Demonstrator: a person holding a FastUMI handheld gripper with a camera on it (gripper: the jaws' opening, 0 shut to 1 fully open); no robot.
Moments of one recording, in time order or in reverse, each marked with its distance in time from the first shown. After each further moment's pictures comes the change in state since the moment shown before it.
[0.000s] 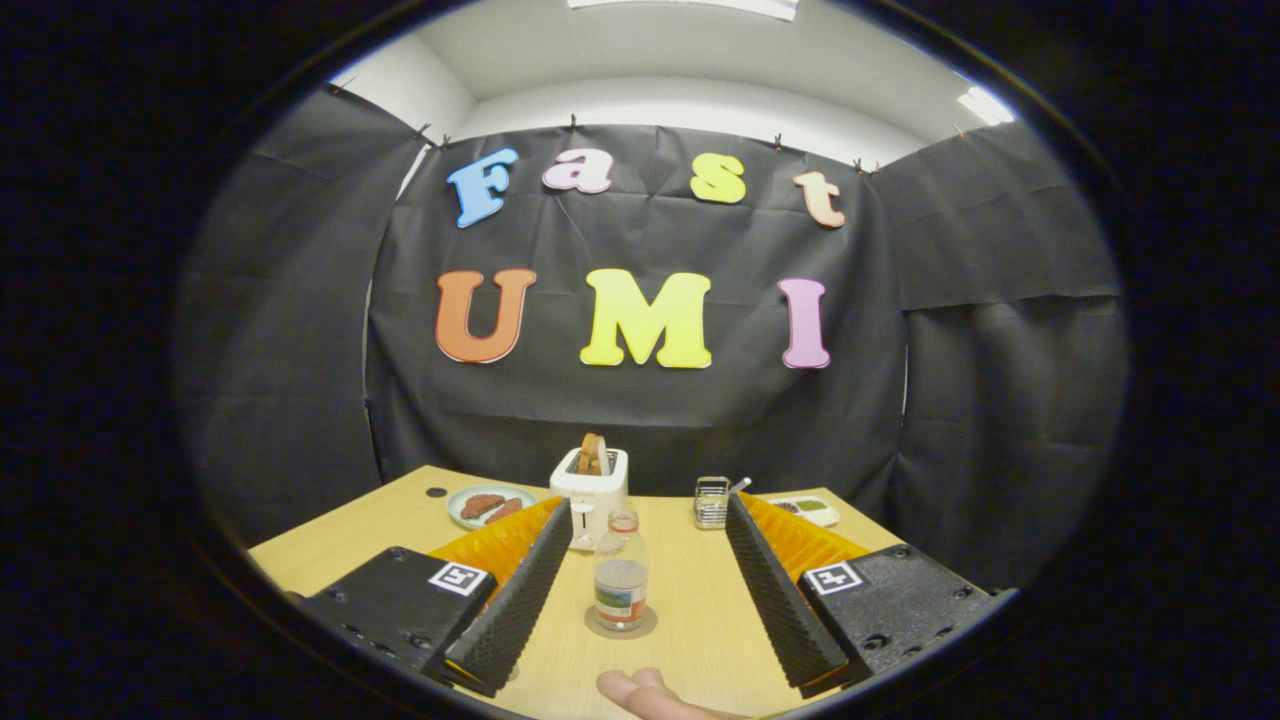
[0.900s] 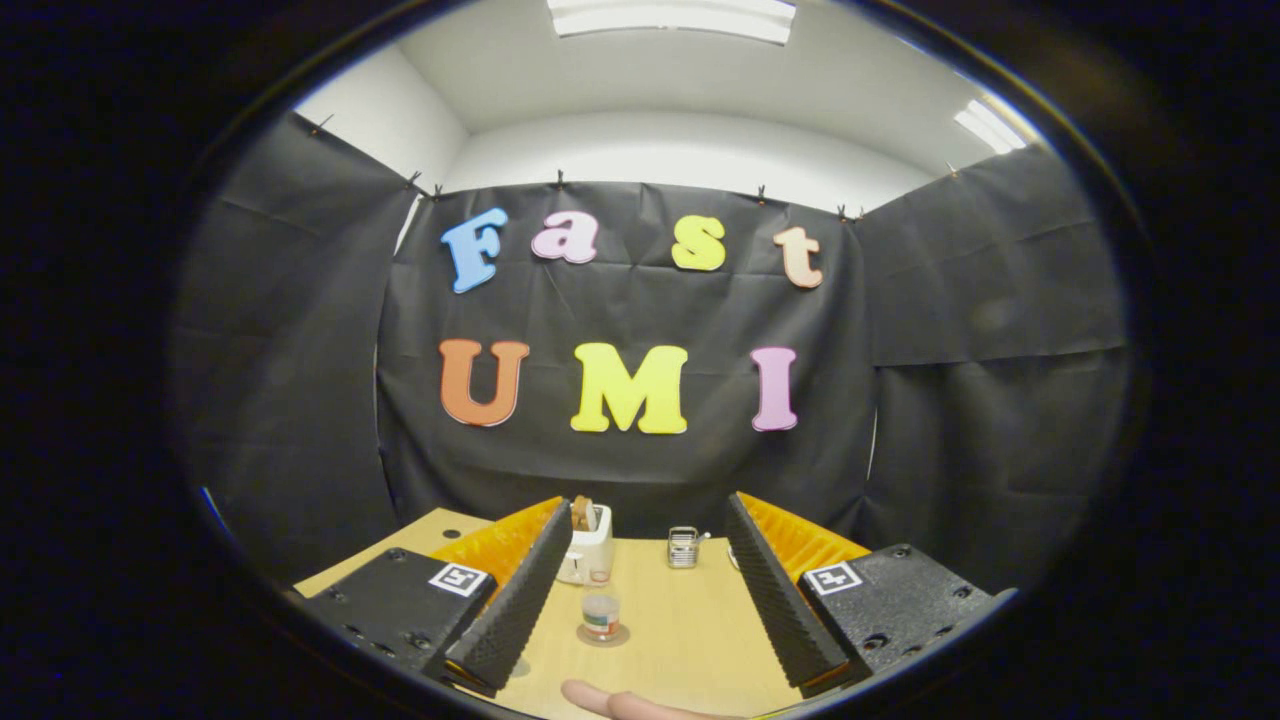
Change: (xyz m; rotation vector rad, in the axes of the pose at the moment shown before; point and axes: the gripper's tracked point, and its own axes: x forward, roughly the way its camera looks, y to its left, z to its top) arm -0.094 -0.036 0.148 0.001 -0.079 0.000
